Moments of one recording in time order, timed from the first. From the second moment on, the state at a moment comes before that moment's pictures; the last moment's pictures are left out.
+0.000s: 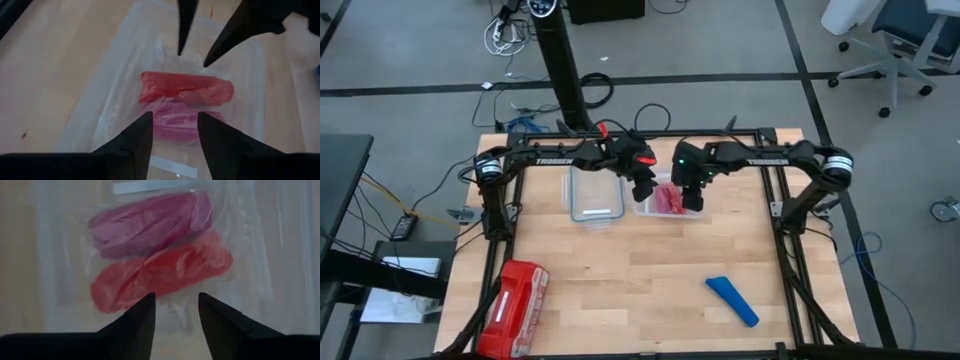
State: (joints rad) left arm 0.35 1.86 1.35 -0.26 0.24 -0.03; right arm -0.36 1.61 1.08 -0.68 -0.07 -0.19
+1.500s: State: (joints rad) left arm 0.35 1.86 1.35 -0.23 0.24 -0.03; right arm -0.32 1.59 1.19 -0.86 0.15 -0.27
